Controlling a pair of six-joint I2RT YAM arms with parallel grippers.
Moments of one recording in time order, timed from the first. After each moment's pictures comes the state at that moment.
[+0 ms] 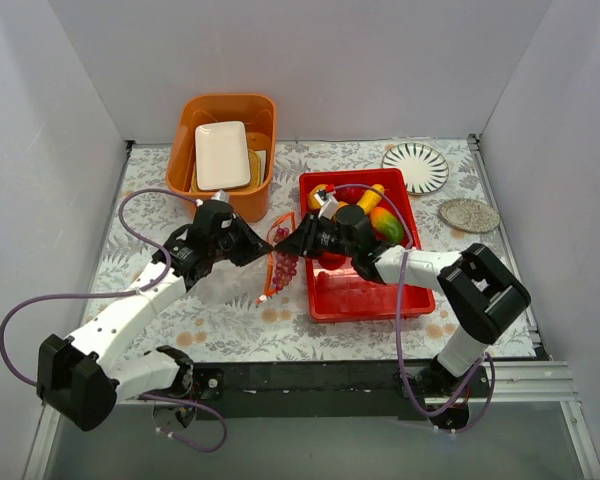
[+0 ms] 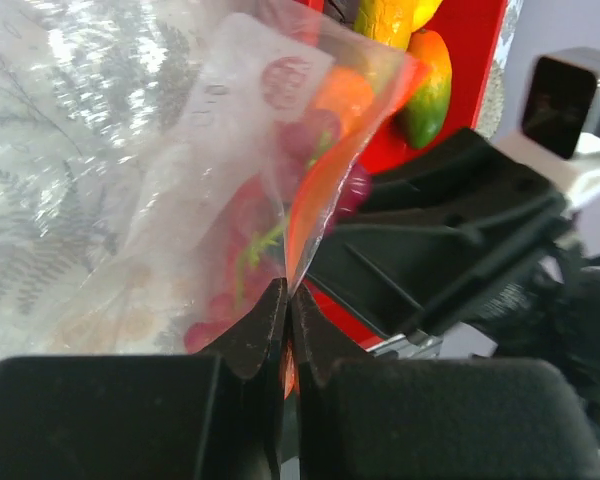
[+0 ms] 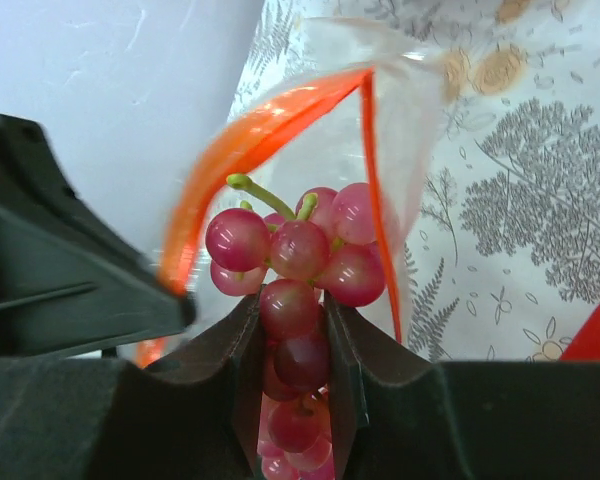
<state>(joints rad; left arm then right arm) -0.53 1.12 0.89 -0.43 0.11 -1.05 0.75 1.64 0.84 0.55 -0.42 0.91</state>
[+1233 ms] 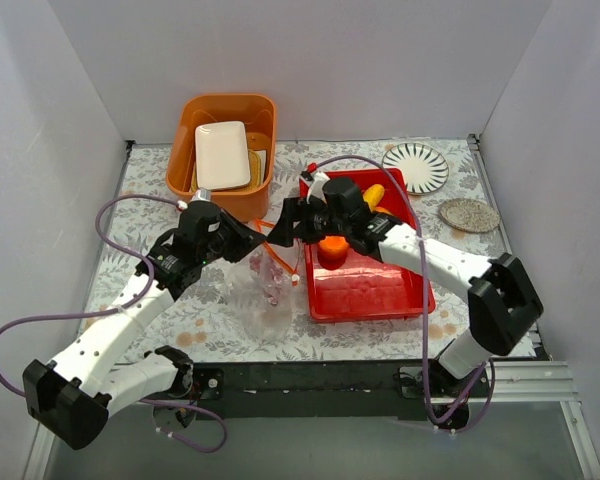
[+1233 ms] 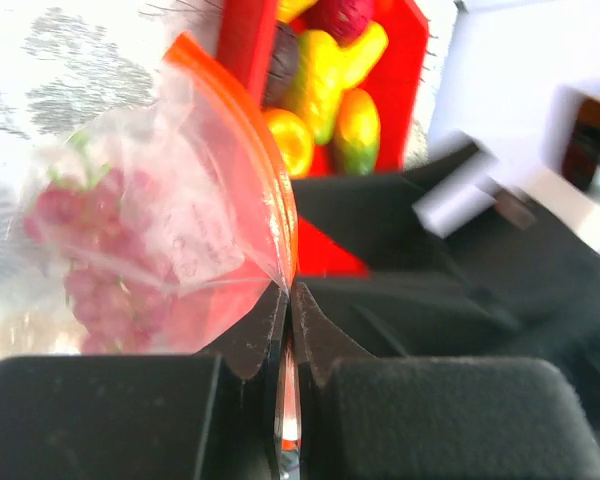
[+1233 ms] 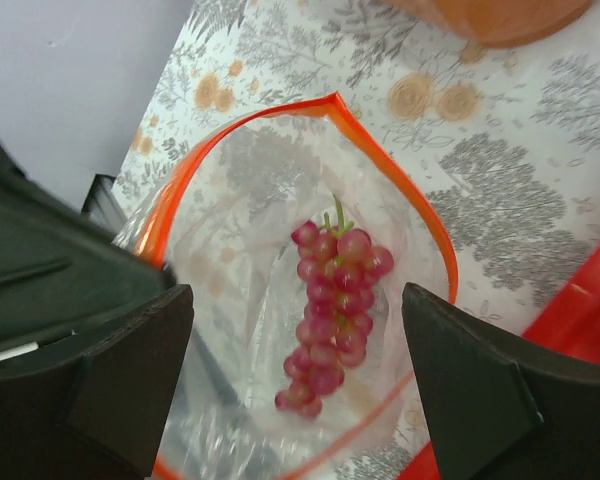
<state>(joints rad) -0.53 1.01 0.91 -0.44 0.03 -1.18 0.78 1.62 1.16 0.00 -0.37 0.63</state>
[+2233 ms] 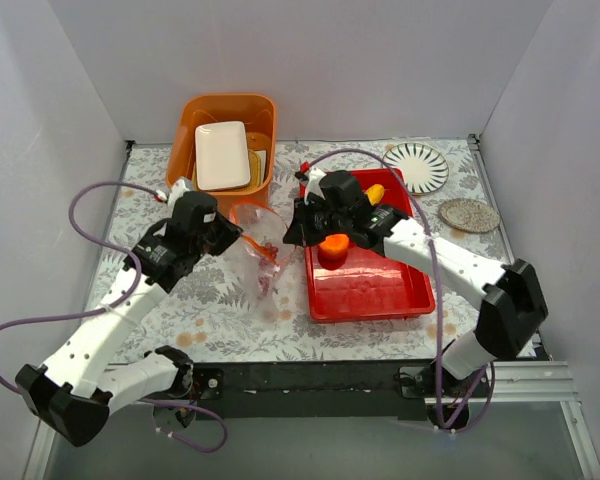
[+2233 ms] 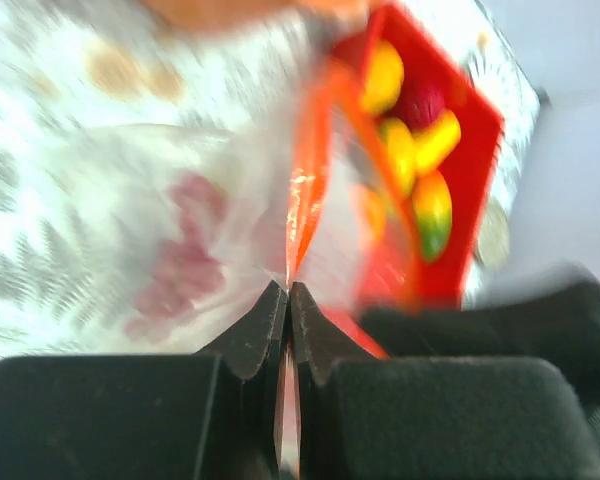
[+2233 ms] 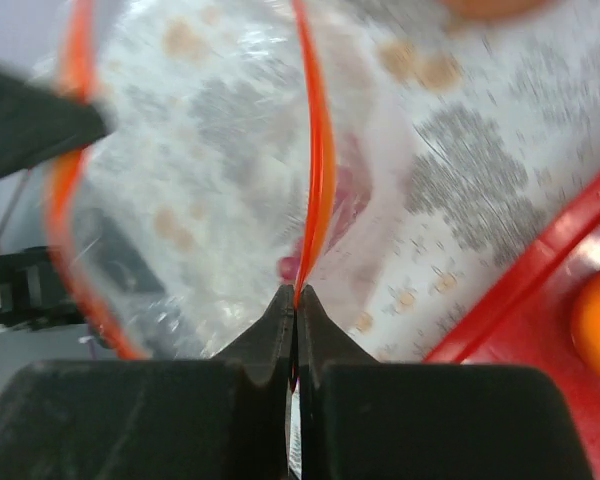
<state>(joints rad) -0.53 1.00 1.01 -0.65 -0.18 -1.10 0.80 1.58 1.25 -0.31 -0.30 0.46</state>
